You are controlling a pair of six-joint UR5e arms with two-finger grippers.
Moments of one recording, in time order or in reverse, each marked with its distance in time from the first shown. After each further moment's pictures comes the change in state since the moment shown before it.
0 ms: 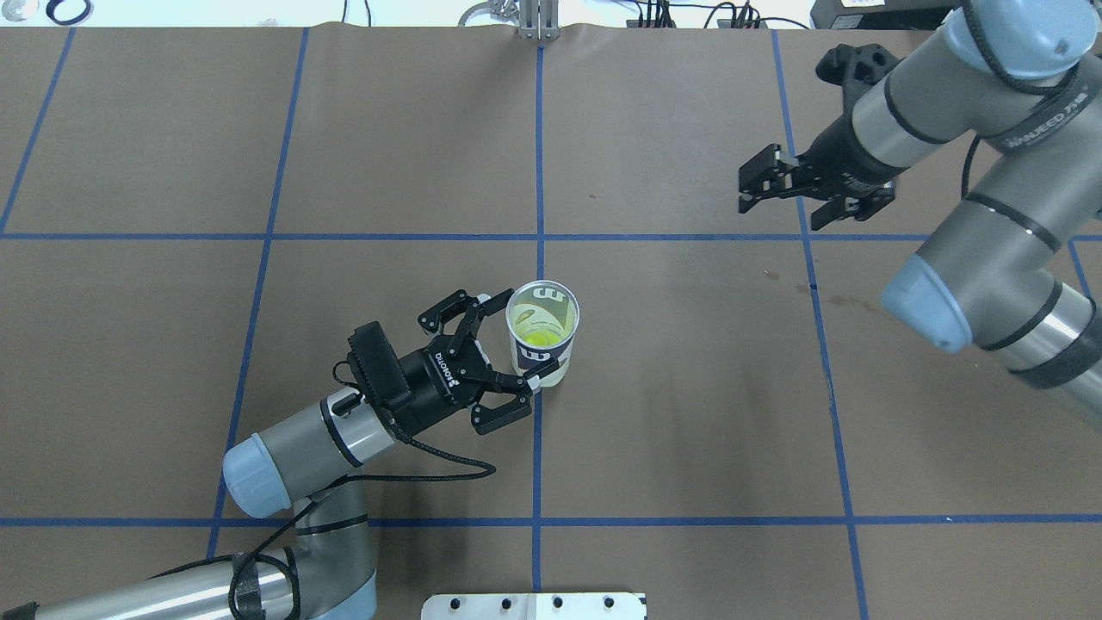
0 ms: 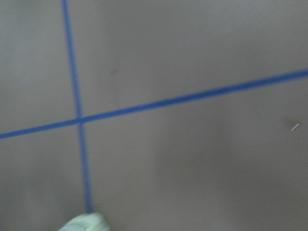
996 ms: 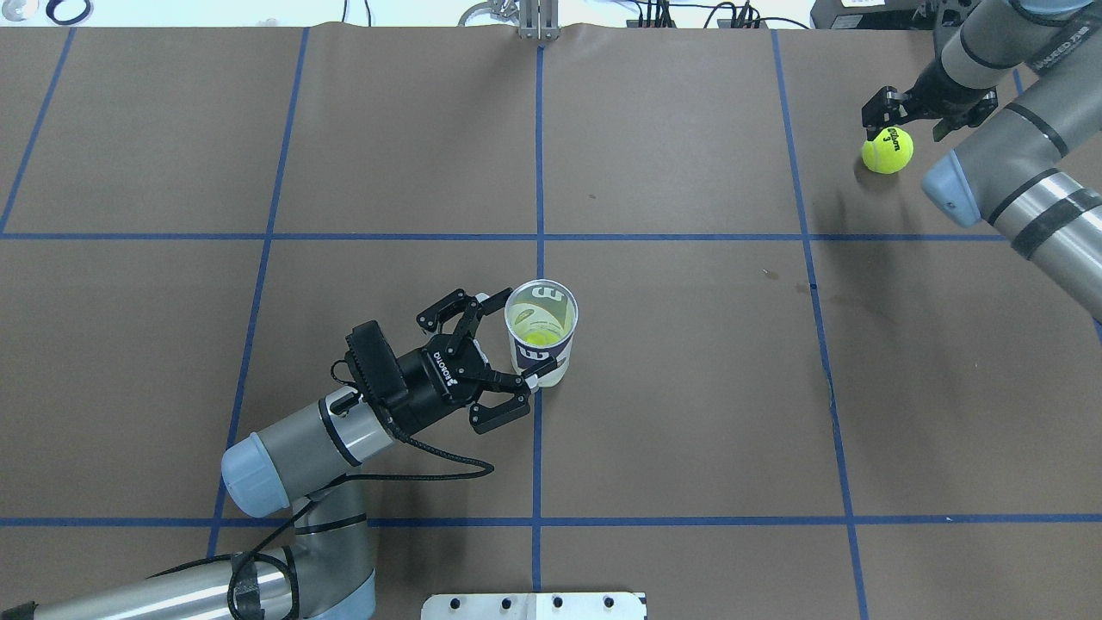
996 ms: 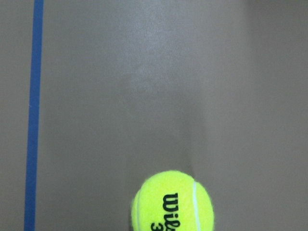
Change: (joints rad) left arm -0.002 0.003 -0.001 -0.004 0.000 -0.004; right arm 0.162 0.171 -0.678 0.261 -0.190 -0.321
